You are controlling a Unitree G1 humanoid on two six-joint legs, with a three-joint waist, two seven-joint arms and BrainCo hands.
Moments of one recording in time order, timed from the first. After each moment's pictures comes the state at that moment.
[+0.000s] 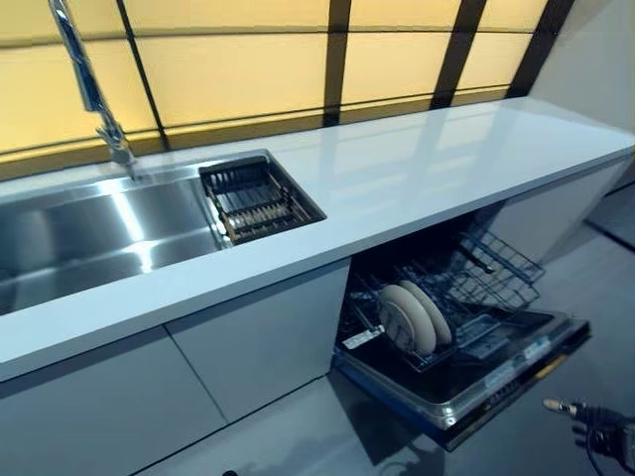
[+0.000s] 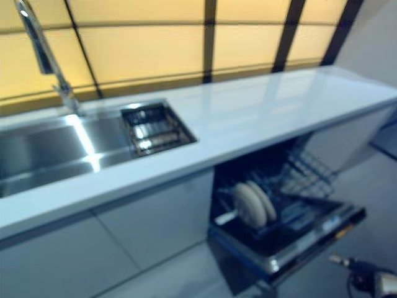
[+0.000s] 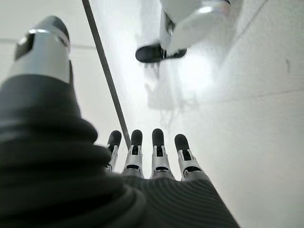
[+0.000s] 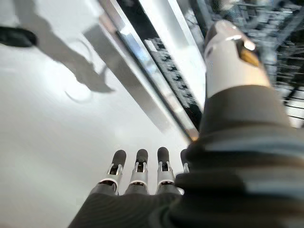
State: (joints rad) left arm -0.02 0.36 0.01 1.27 -0.34 0.07 0.15; right arm -0.14 -0.83 -0.10 0.99 0.42 0.43 0.26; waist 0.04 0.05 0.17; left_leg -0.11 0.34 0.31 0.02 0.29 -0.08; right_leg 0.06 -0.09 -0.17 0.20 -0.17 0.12
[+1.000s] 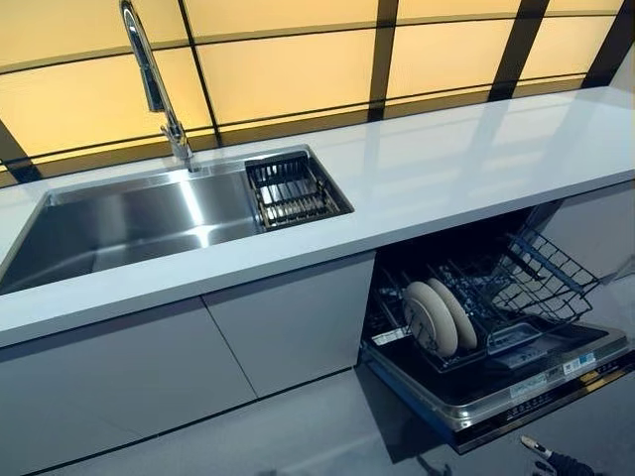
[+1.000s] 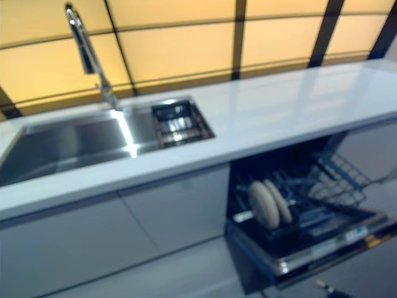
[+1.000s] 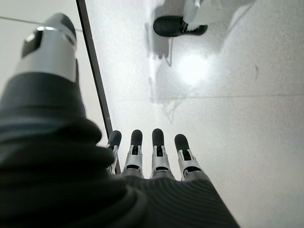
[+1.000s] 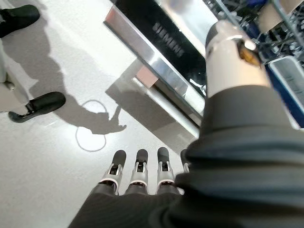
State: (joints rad) left arm -0.04 0.36 -0.06 1.27 -0.39 0.02 0.11; right arm -0.09 -0.63 -0.16 1.07 0.65 0.35 0.23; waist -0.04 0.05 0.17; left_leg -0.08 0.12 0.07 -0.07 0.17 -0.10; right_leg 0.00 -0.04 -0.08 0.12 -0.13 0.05
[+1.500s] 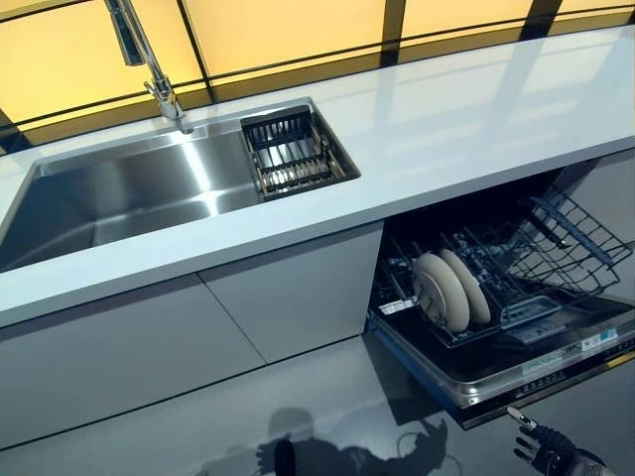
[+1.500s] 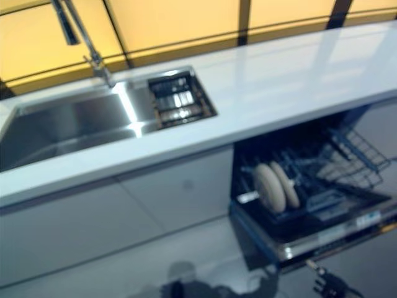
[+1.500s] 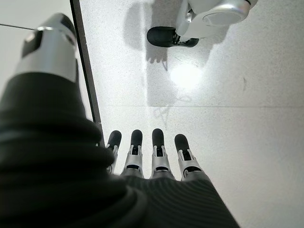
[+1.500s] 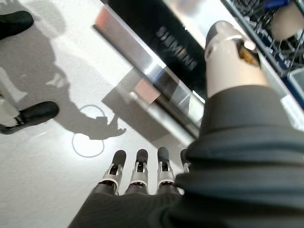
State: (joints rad) left arm -0.06 0.33 -0.06 1.23 -0.45 -0.01 0.08; right arm -0.18 -0.60 -0.16 1.10 0.70 0.20 0.21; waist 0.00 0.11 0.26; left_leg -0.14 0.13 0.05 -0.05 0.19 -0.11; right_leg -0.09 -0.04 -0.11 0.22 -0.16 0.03
